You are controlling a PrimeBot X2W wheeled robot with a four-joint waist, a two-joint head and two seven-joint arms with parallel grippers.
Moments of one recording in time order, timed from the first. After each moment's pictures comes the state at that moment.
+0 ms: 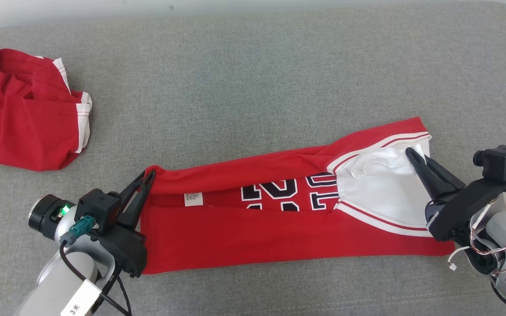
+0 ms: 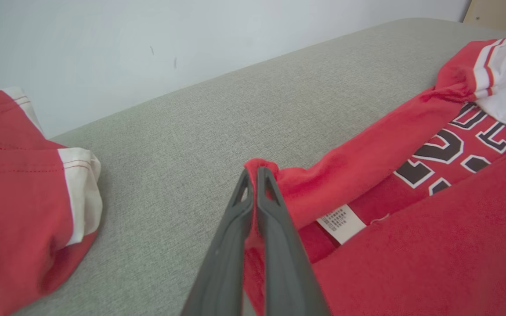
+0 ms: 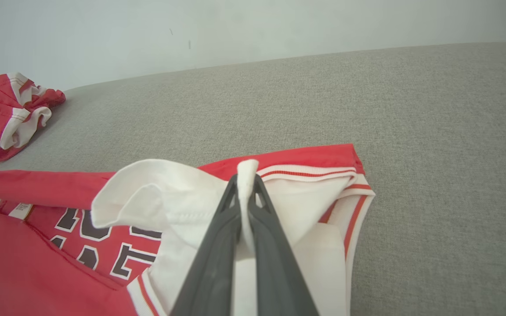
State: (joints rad) left arm -0.50 0.36 -0.53 0.51 -0.38 -0.12 -0.25; right arm -0.74 -0.61 1.04 0.51 1.12 0.12 -0.25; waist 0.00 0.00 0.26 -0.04
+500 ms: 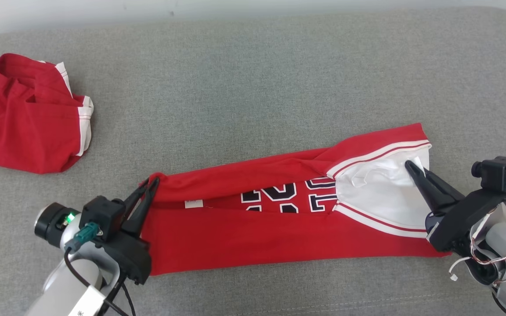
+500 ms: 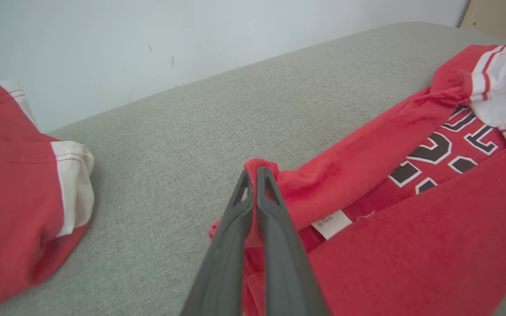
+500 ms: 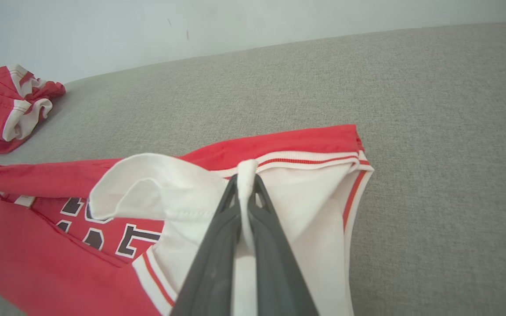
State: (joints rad) left arm -0.48 0.35 -0.52 0.51 -0.38 -0.12 -0.25; right arm -0.72 -0.62 1.07 0.50 1.16 0.12 -0.25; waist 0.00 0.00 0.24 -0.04
